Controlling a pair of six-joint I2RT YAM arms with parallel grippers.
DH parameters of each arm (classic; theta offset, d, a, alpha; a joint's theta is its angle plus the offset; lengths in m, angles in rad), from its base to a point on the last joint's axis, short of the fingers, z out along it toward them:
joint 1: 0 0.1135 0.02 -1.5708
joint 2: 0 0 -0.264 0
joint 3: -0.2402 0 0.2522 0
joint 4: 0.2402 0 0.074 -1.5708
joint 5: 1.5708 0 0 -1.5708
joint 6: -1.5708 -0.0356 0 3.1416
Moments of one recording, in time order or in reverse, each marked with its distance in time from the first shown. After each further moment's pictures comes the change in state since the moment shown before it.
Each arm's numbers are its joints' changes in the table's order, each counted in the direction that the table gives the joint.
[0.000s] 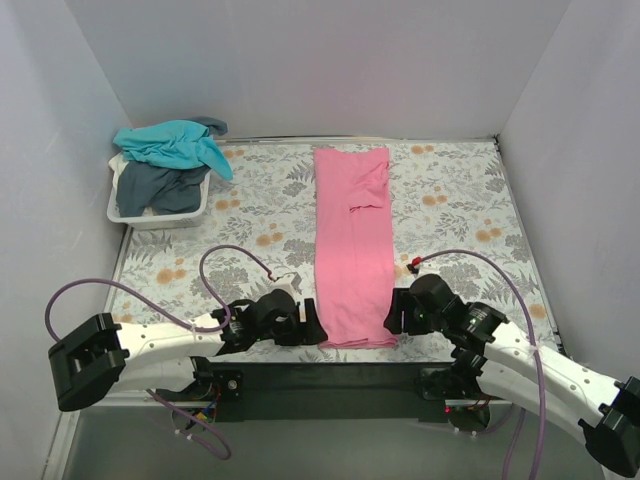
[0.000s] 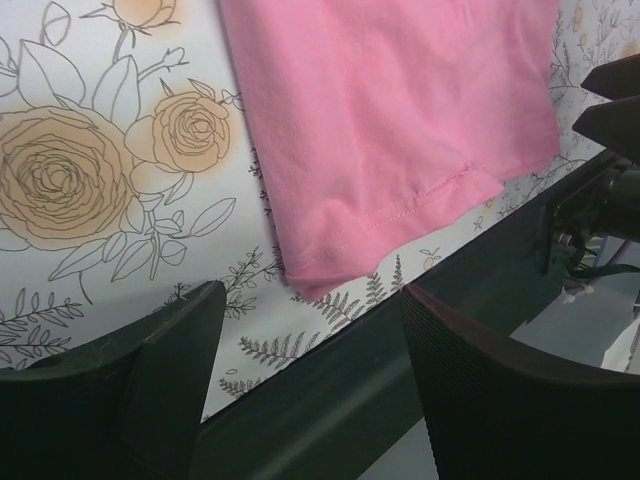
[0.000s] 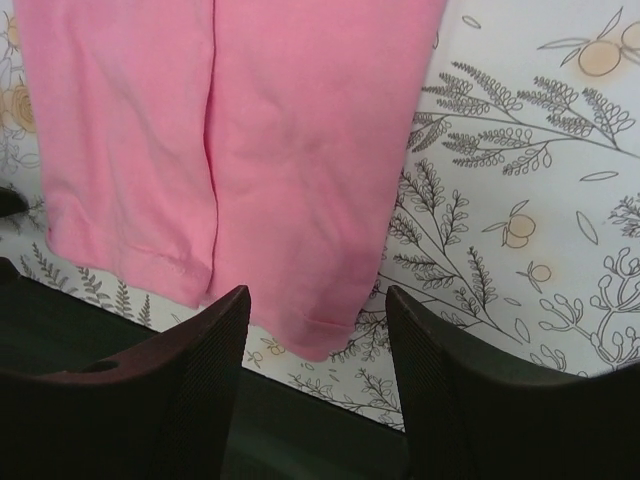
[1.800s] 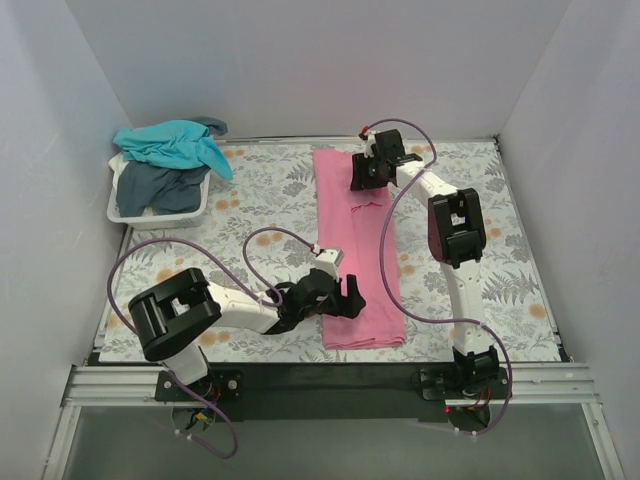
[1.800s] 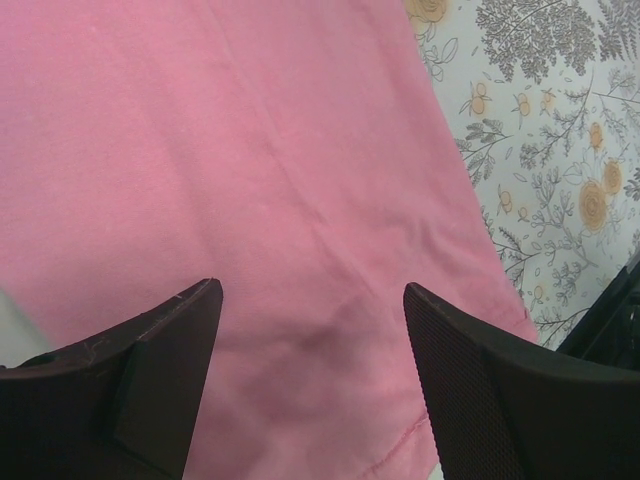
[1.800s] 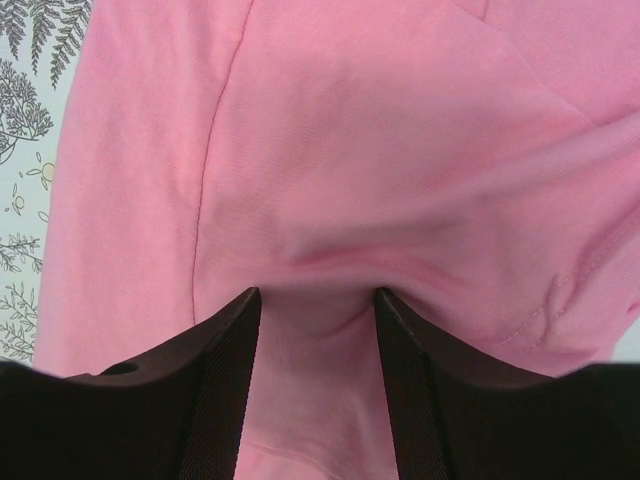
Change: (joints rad) left arm 0.010 0.544 -0.242 -0.515 -0.130 -0.282; right arm -0.485 1.716 -1.589 -0.201 -0.322 0.570
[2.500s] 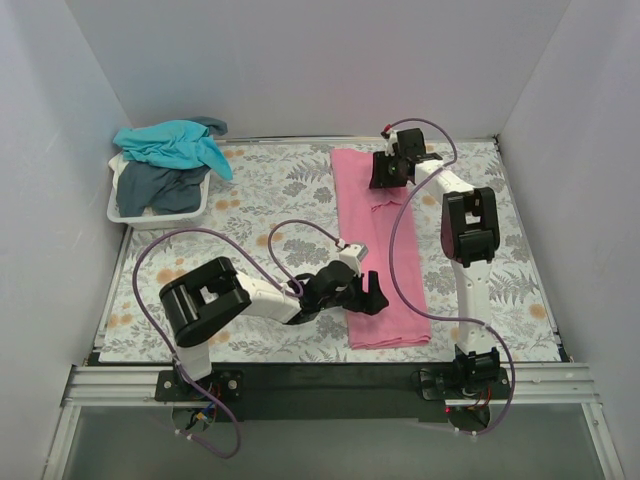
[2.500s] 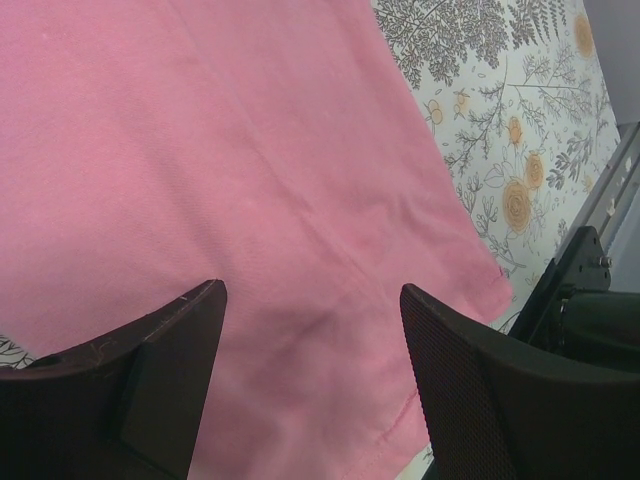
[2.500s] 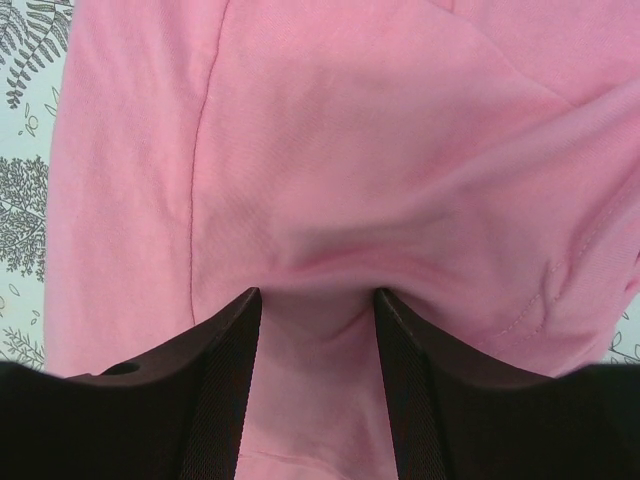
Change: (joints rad) left arm 0.005 0.174 -0.174 -0.045 0.168 -0.002; right arm -0.095 -0.048 0.081 -0.010 -0.010 0.012
